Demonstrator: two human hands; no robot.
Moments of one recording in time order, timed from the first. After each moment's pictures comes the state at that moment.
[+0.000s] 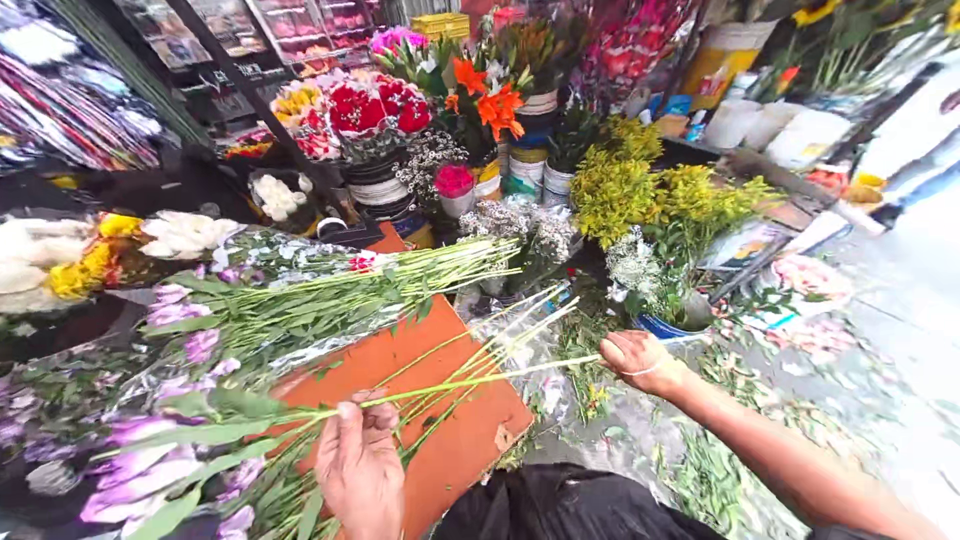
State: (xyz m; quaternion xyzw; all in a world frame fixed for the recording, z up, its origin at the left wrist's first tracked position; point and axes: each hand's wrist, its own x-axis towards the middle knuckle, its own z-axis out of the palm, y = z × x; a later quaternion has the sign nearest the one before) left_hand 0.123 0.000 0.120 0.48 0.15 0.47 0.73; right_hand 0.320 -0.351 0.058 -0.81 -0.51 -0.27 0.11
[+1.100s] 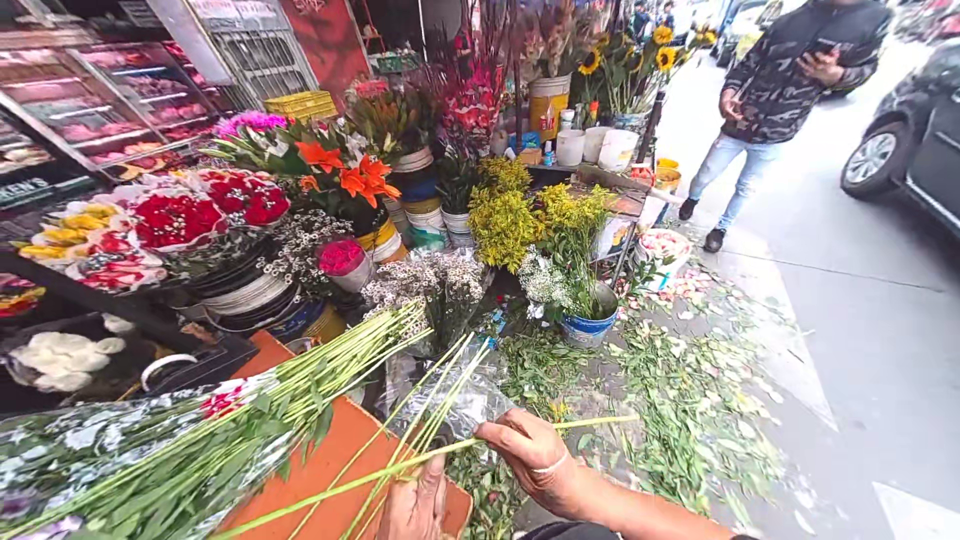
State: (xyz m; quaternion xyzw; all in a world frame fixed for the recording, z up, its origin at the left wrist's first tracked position) left_hand 0.186 -0.098 0.113 0.82 -0.06 -0.03 0.57; right_hand 0.228 -0.304 0.067 -0.76 -0.34 -0.29 0.47
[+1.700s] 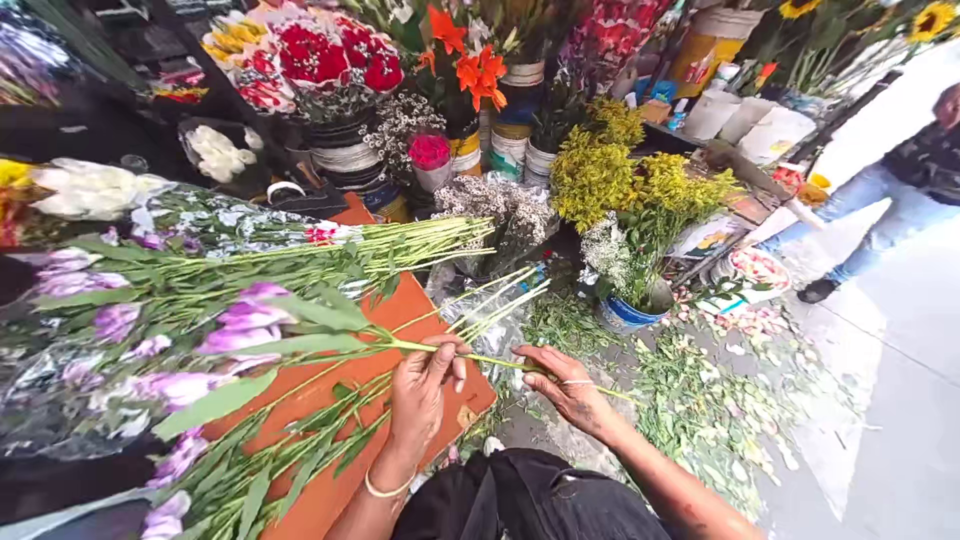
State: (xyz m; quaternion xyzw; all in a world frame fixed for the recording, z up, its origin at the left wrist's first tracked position) left_hand 0.176 -0.066 0.091 0.57 -0.03 0.22 0.79; right_hand 0.240 -0.300 0.049 -0.76 -0.36 0.03 0.53
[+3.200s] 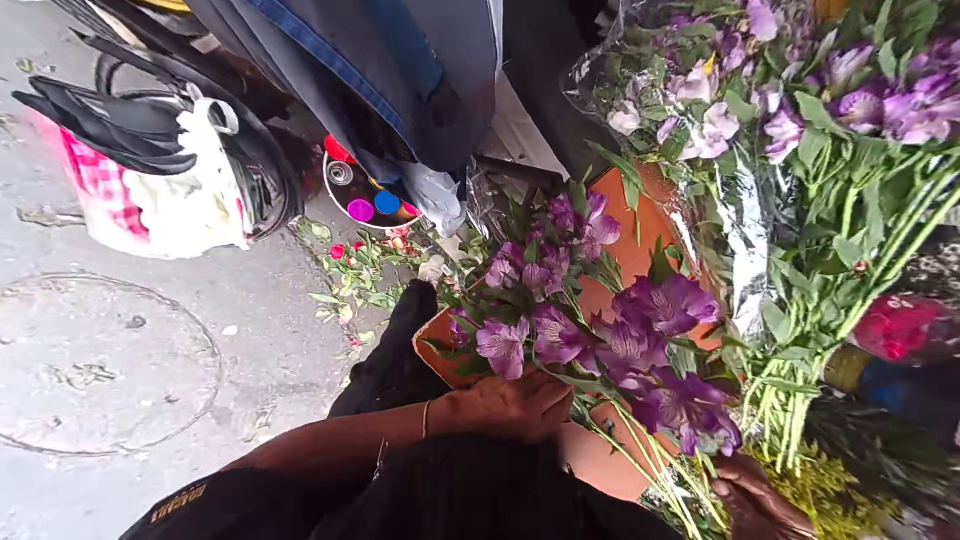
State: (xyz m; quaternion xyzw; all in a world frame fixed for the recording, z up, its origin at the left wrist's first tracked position) left_hand -0.030 0.102 -0.067 0.84 0.27 0.41 0.23; right_hand 0.307 0.003 0.069 -0.65 -0.55 0.44 0.28
